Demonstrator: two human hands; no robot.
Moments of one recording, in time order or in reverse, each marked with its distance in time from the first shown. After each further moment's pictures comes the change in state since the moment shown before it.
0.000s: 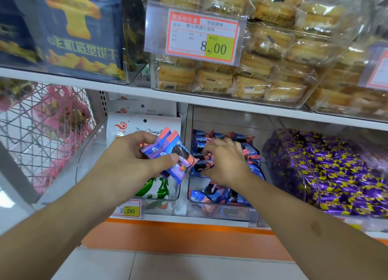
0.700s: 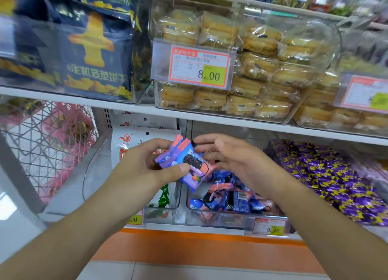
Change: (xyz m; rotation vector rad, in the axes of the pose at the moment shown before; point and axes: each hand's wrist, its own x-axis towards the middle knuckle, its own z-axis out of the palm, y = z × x) left_hand -0.015 0.013 0.007 -0.161 -0.105 0.103; right_hand -0.046 -0.007 -0.105 1.291 -0.312 -0.129
